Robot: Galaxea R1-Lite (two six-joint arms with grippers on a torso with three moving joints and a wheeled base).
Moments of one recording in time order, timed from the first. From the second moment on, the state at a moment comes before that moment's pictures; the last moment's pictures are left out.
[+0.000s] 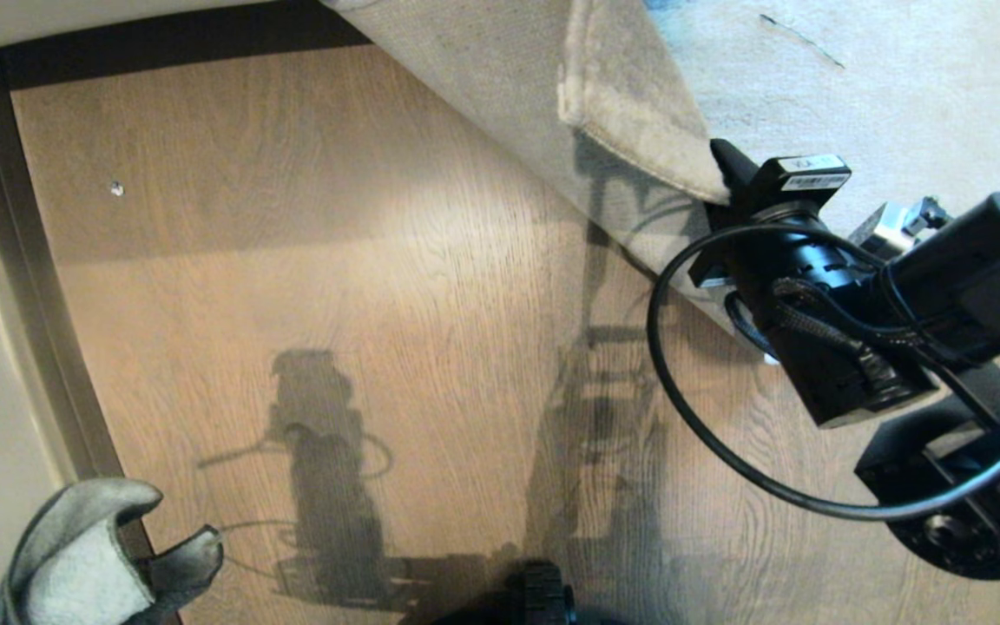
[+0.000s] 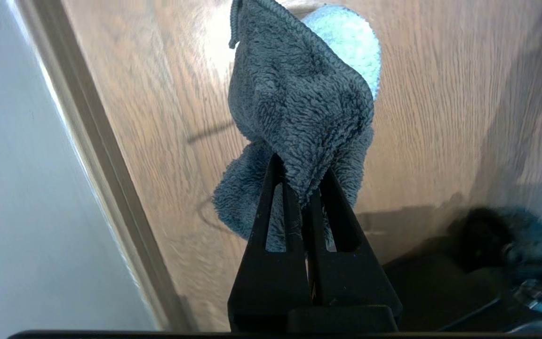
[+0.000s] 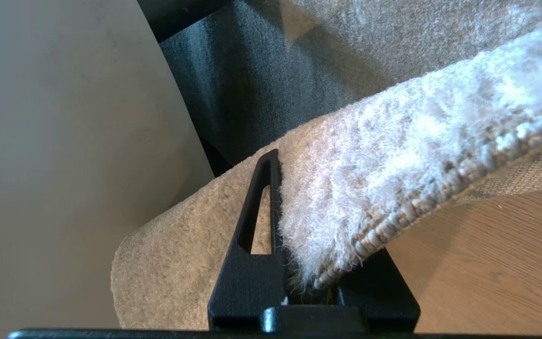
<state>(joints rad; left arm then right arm) -0.01 0.00 0.00 -0.01 -0.03 0.09 0.67 1.76 -0.80 -1.52 -0.44 1.31</state>
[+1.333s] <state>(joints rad) -0.01 0.00 -0.01 -0.01 -0.05 0.13 0.66 1.80 -0.81 -1.52 -0.41 1.32</state>
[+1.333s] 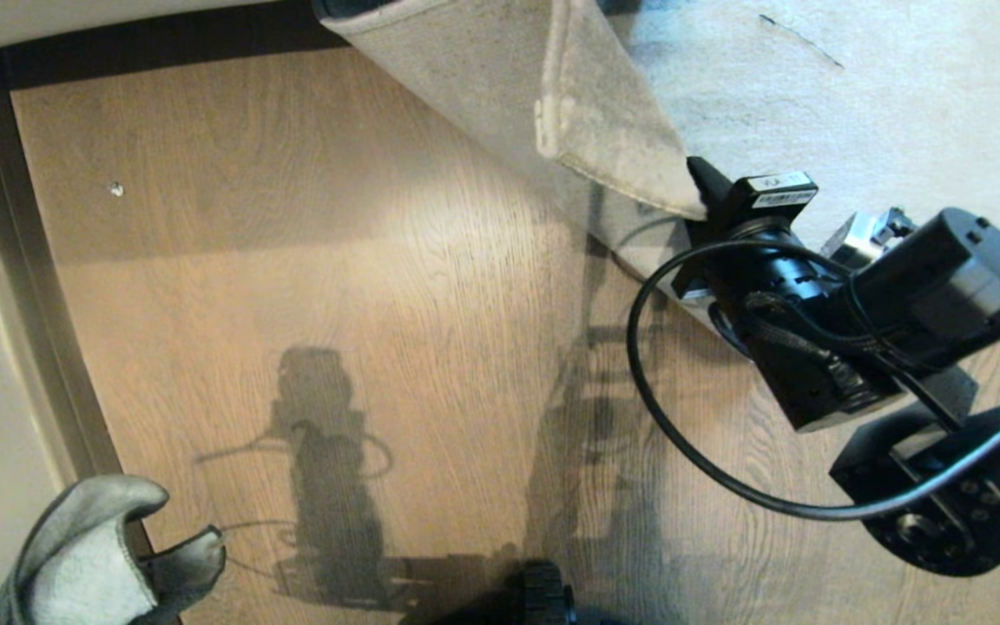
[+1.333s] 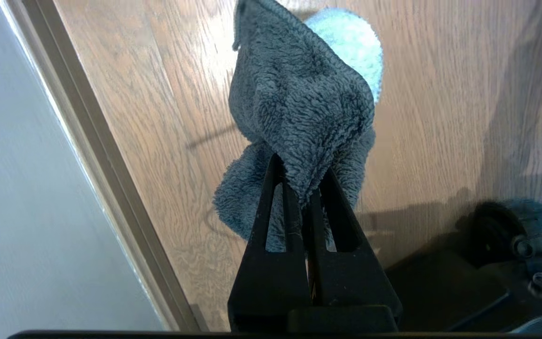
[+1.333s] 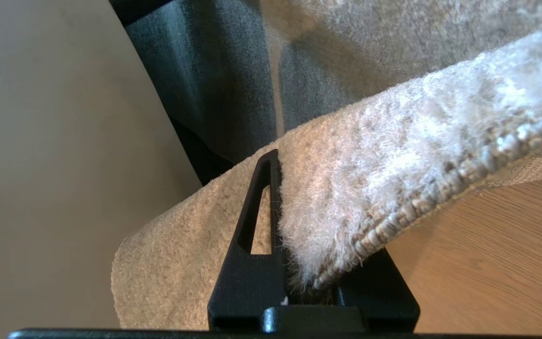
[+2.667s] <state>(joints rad) -0.60 1.24 -0.27 -0.92 0.07 0.09 0.66 1.82 -0.88 -1.52 -0.41 1.32</state>
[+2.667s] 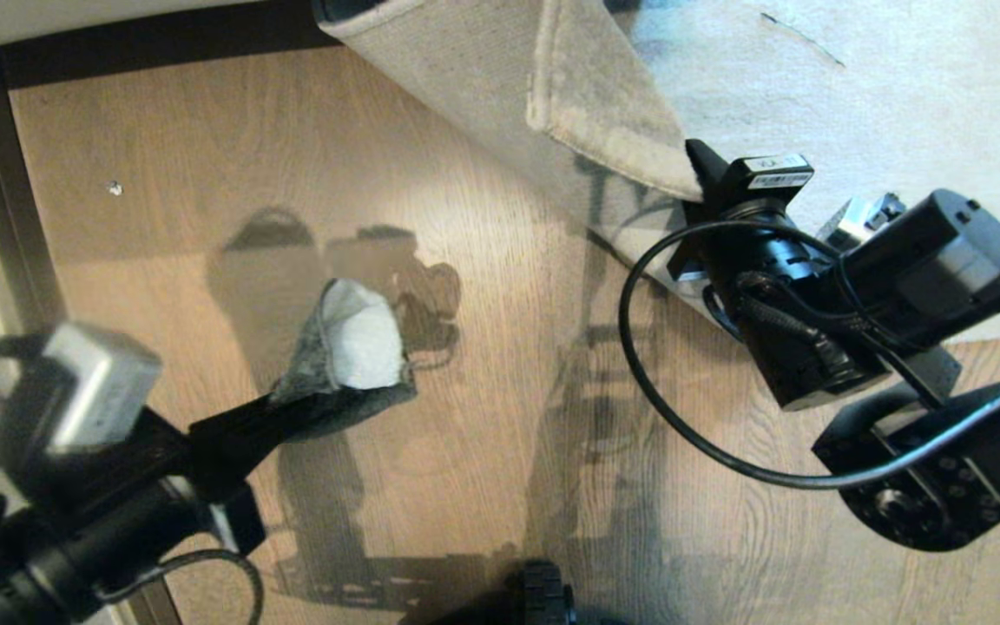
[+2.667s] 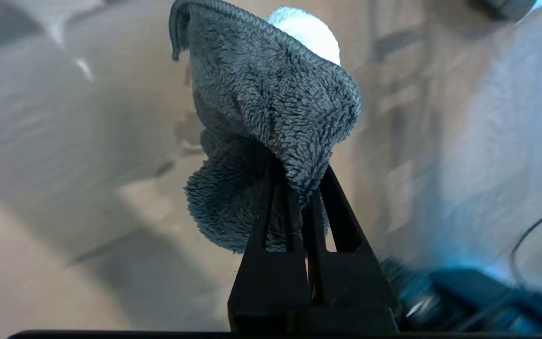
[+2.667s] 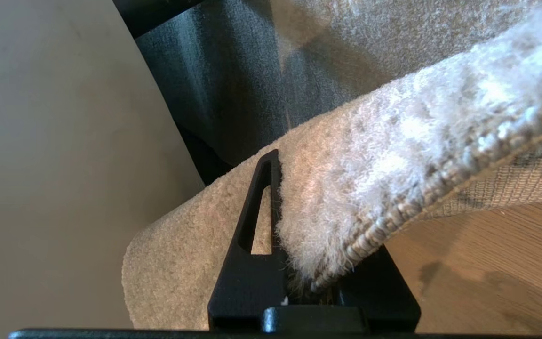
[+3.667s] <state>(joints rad) -0.86 2.00 -0.70 -1.39 0.51 -0.06 0.66 1.85 -0.93 -1.52 -0.41 1.29</state>
